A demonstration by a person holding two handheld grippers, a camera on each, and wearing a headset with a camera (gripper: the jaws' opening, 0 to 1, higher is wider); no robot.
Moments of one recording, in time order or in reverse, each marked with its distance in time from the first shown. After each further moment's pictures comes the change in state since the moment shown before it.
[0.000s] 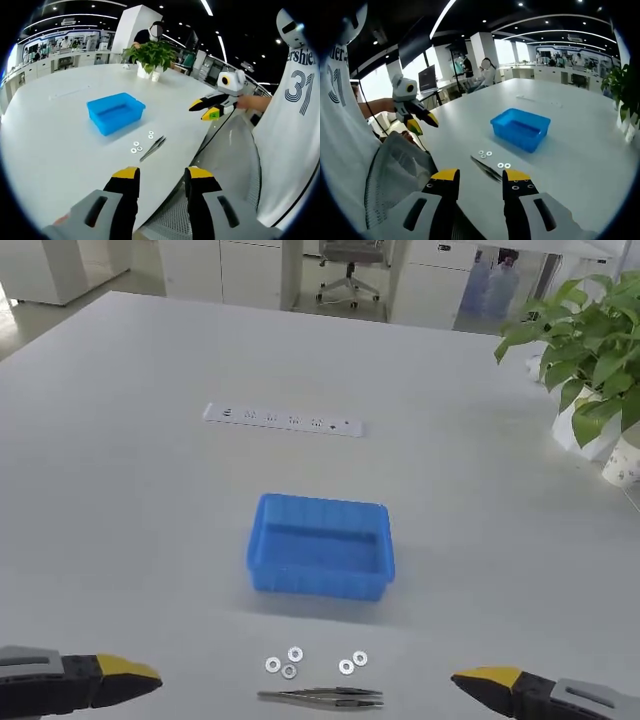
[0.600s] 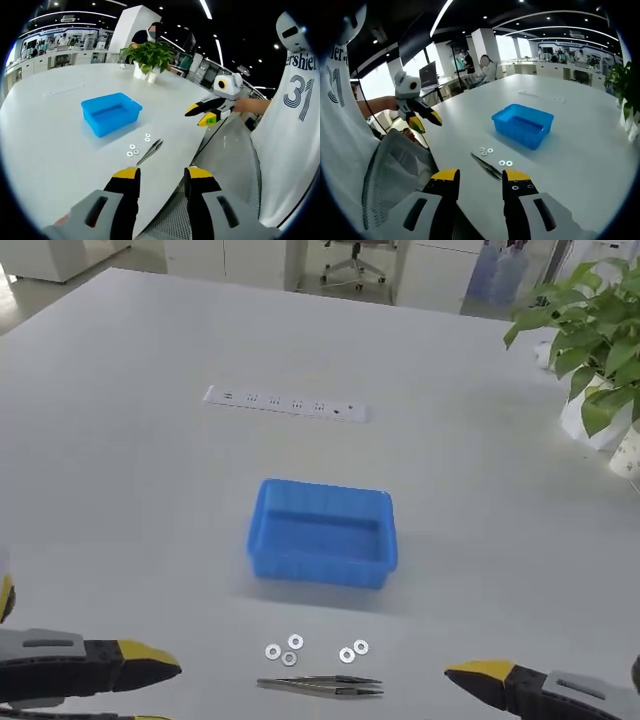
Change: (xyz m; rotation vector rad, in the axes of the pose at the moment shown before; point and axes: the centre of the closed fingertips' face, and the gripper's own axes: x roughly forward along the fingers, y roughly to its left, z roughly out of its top) left arm 0.013 0.003 0.006 -0.019 -0.018 -0.051; right arm 0.009 -0.002 -0.005 0.005 0.036 0.024
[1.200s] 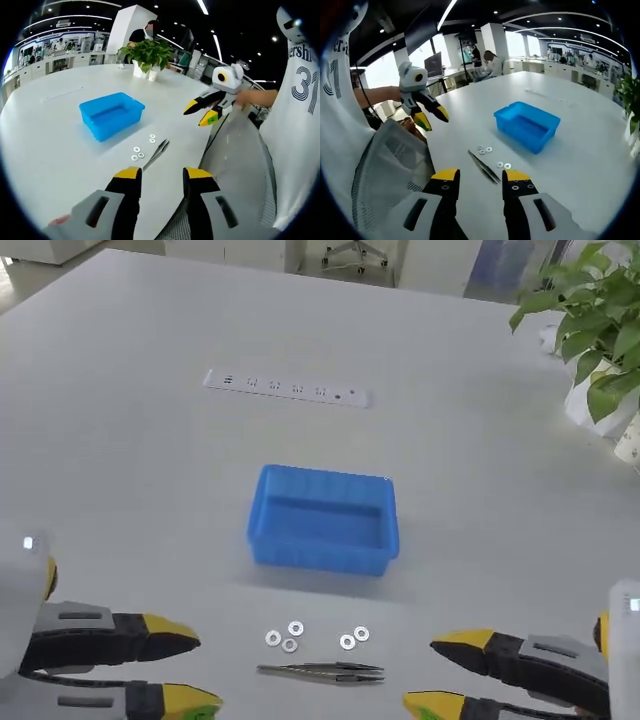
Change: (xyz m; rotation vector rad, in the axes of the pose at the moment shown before) left arm 0.025 0.018 -0.003 0.050 0.013 0.012; right arm 0.026 -0.007 -0.002 -0.109 0.076 0.046
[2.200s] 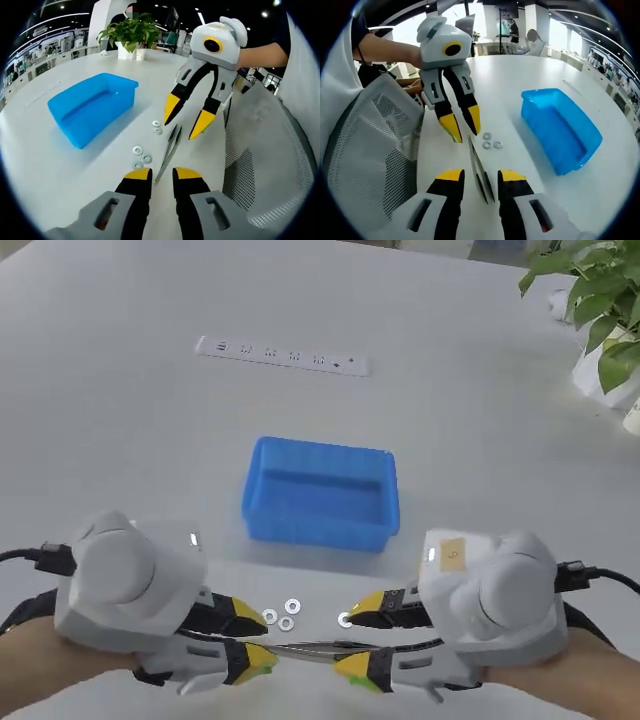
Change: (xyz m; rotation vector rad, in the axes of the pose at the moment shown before) left arm 0.083 0.027 -0.027 0.164 0.169 -0.055; right arm 0.081 -0.008 -0.026 -0.254 0.237 0.184
